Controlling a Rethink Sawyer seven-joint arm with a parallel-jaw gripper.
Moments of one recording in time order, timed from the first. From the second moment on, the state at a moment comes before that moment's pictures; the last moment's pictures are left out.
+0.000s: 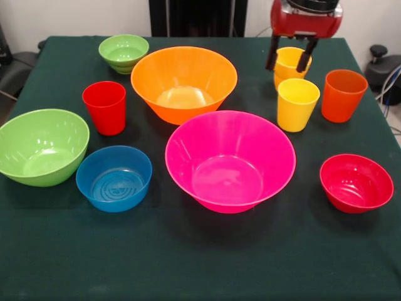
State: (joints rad) arm 0.08 -0.64 -0.13 1.67 -0.02 0.52 1.69
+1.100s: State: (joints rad) arm 0.15 -0.62 -0.25 1.67 0.11 0.49 2.08
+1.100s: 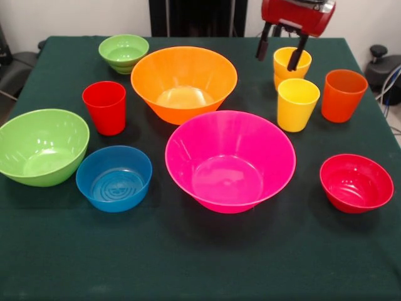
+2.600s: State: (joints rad) arm 0.07 -0.58 -0.23 1.61 0.11 0.49 2.08
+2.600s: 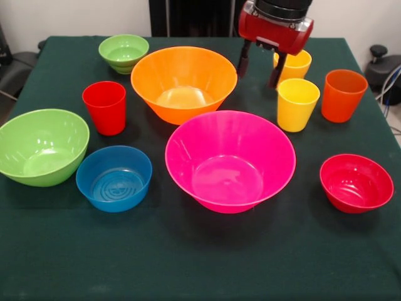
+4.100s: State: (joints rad) arm 0.07 -0.58 -0.18 1.61 0.11 0.49 2.08
